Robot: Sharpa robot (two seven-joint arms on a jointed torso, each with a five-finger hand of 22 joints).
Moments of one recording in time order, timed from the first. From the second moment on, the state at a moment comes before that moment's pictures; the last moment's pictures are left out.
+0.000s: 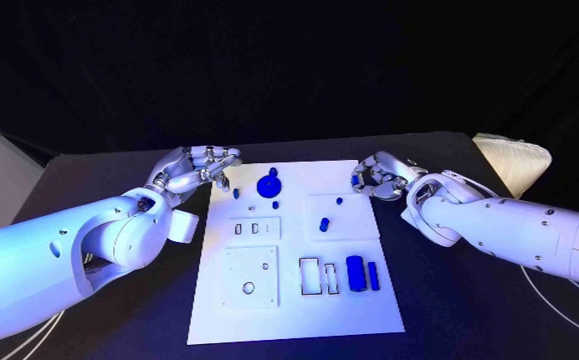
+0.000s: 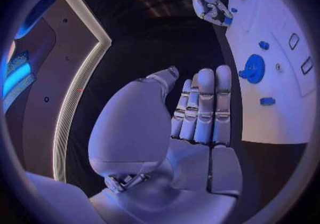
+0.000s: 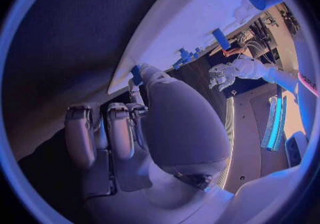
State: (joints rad) left arm 1.18 -0.92 -0.04 1.57 -0.10 -0.27 0.41; left_hand 1.45 -0.19 0.43 0.23 0.07 0.91 0.20 0.22 0.20 1.15 0.13 0.08 0.08 1.14 0.05 1.00 0.61 0.17 0.95 0.15 1.02 0.61; right arm 1.20 -0.85 -0.14 1.33 -1.21 -0.53 0.02; right_hand 1.47 -0.17 0.28 0.24 0.18 1.01 0.15 0.12 0.34 1.47 0.07 1.57 1.31 1.47 0.00 1.55 1.31 0.01 1.47 0.10 1.53 1.31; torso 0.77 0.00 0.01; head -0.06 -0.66
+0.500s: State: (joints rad) left arm 1.18 -0.92 -0.04 1.57 -0.10 -0.26 0.41; left_hand 1.45 -0.19 0.43 0.23 0.07 0.91 0.20 0.22 0.20 1.15 0.13 0.08 0.08 1.14 0.05 1.00 0.61 0.17 0.95 0.15 1.02 0.61; right arm 1.20 -0.85 -0.14 1.34 -1.19 -0.59 0.02; right_hand 1.45 -0.16 0.35 0.22 0.18 1.07 0.12 0.19 0.35 1.47 0.03 1.57 1.31 1.46 -0.03 1.55 1.31 0.01 1.47 0.07 1.54 1.31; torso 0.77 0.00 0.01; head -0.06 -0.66
